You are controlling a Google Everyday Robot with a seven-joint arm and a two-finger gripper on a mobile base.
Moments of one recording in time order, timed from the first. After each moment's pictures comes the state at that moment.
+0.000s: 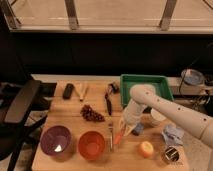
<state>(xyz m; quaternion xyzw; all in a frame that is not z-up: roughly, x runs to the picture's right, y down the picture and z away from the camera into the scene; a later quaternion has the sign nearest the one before) 0.111 0.219 0.777 -0.39 -0.32 -0.23 0.83</state>
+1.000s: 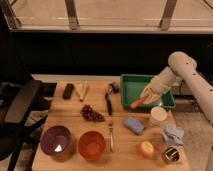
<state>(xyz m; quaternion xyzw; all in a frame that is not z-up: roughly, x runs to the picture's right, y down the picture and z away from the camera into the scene) 0.237 0.064 0.771 -0.33 -0.30 -0.05 0.89</state>
